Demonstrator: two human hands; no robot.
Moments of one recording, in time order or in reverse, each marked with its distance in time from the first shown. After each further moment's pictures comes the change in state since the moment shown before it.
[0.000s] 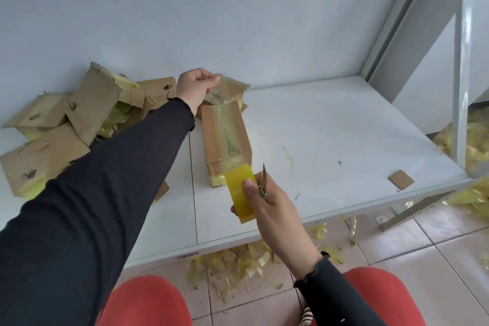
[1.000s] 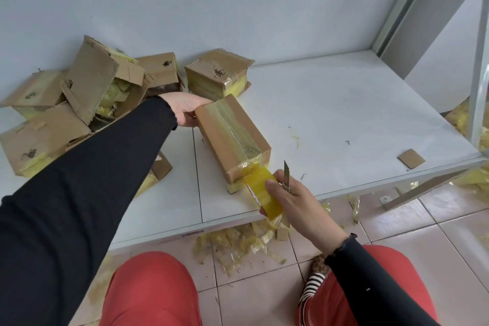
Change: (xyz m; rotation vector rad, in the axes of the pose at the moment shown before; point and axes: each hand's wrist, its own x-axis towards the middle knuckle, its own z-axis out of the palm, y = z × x) left_hand -0.014 -0.062 -0.021 0.058 -0.400 -0.718; right_hand 0.006 0.057 -0.032 -0.038 -0.162 0.186
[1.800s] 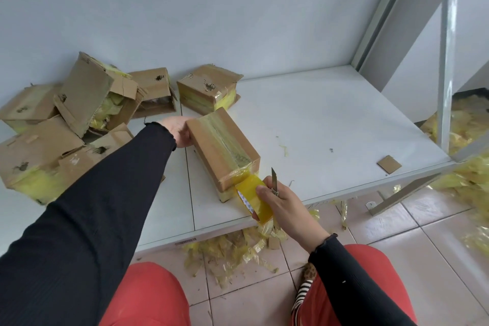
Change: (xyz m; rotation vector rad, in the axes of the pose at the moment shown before) left_hand -0.002 -0.026 0.008 -0.302 0.114 0.038; right_hand 0.002 0.005 0.001 -0.003 0.025 -0.084
